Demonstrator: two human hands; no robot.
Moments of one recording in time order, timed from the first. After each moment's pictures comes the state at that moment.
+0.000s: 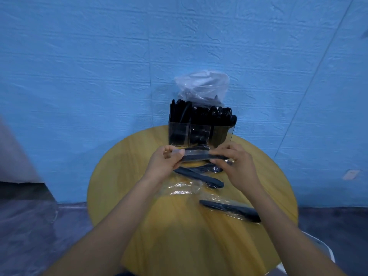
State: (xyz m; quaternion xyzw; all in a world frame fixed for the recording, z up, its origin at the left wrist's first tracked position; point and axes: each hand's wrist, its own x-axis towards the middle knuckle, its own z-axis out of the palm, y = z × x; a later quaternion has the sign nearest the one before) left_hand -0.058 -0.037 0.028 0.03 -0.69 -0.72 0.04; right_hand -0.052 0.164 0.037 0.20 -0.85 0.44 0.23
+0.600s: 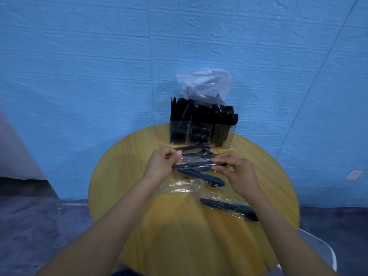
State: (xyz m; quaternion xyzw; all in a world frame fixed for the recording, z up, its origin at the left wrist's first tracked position) left_hand -0.058 -0.041 0.023 0.01 -0.78 -0.62 0.09; right_hand -0.048 0.169 0.017 0.19 -0.80 0.55 0.16
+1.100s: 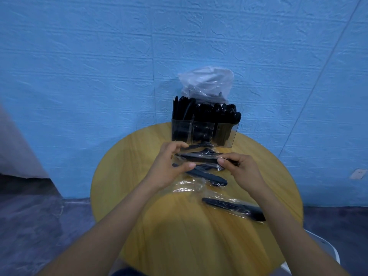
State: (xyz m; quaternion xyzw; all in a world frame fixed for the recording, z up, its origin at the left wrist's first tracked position) left_hand -0.052 -0.047 0.018 -0.13 -0.83 -0.54 0.10; right_hand -0.056 0.173 0.023 0.11 -0.81 0.57 0.08
